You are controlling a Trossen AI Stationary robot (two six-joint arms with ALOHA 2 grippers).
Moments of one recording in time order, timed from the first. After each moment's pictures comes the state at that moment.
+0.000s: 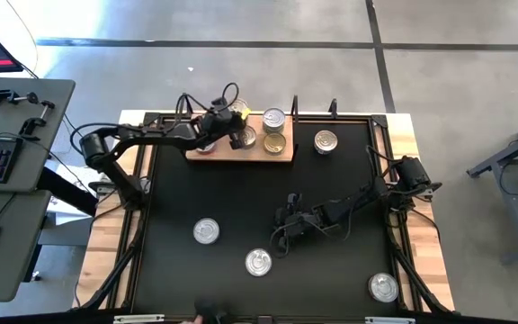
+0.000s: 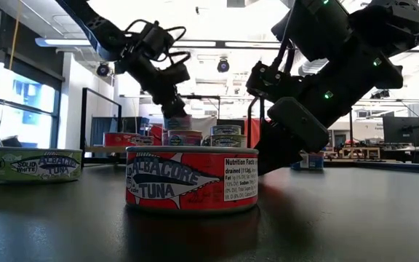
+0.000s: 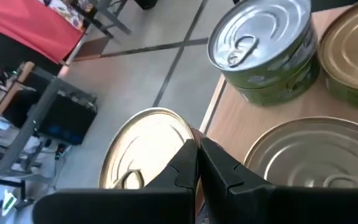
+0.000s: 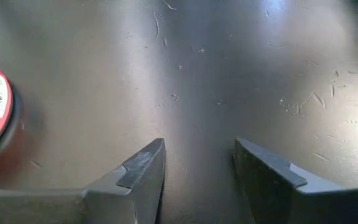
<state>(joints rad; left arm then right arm) 0.51 1.64 0.92 0.22 -0.39 0.57 0.31 1.89 0.81 0.28 0.37 0.33</state>
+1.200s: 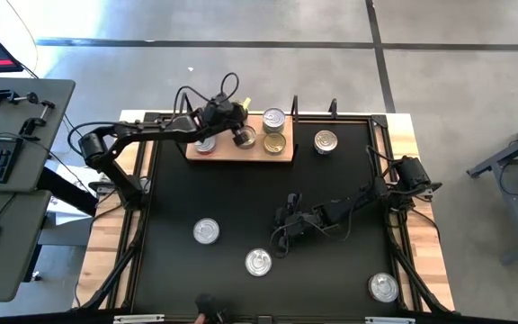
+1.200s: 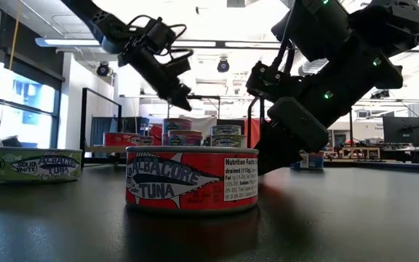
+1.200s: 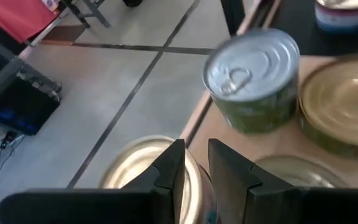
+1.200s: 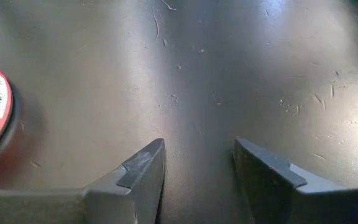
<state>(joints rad) 0.54 1.63 1.00 0.11 -0.26 0.39 0.31 1.89 0.81 0.28 0.37 0.33</state>
